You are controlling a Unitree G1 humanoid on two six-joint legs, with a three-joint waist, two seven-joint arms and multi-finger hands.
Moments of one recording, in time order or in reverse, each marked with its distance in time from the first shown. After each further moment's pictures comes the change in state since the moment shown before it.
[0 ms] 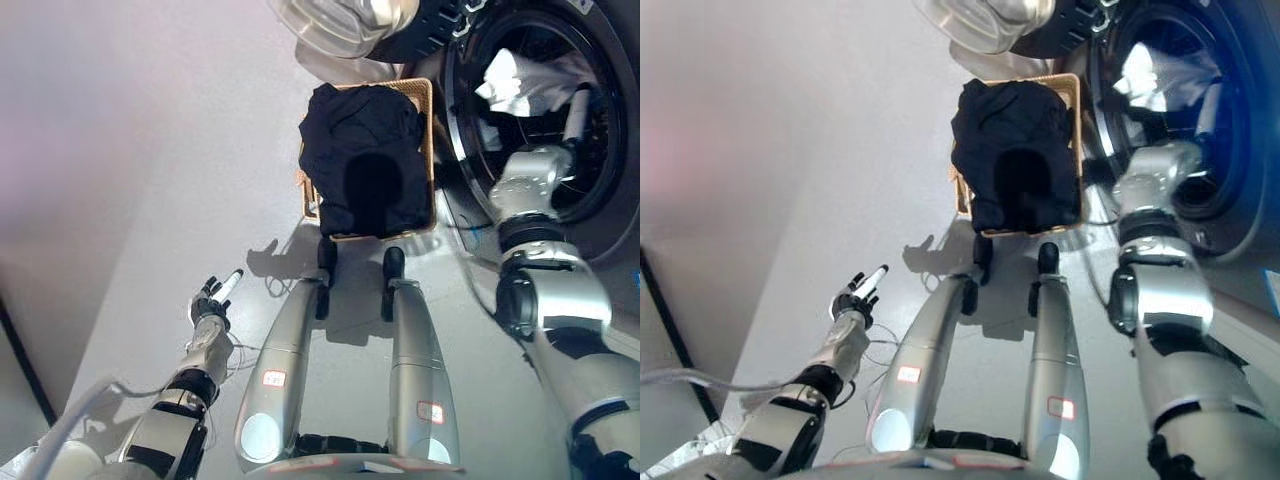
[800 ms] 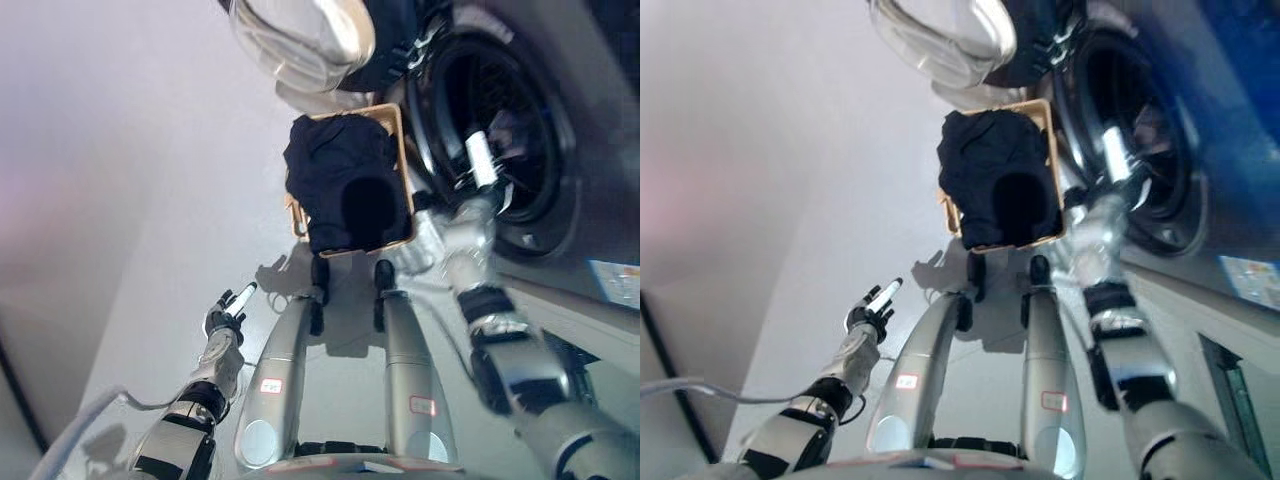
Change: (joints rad) left arm 0.035 -0.052 0.012 0.019 -0.016 0.011 -0.035; right arm 0.578 0.278 0.257 -0.417 -0.198 0.069 0.204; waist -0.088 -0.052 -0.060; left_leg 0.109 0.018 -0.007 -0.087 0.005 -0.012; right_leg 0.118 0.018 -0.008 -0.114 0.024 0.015
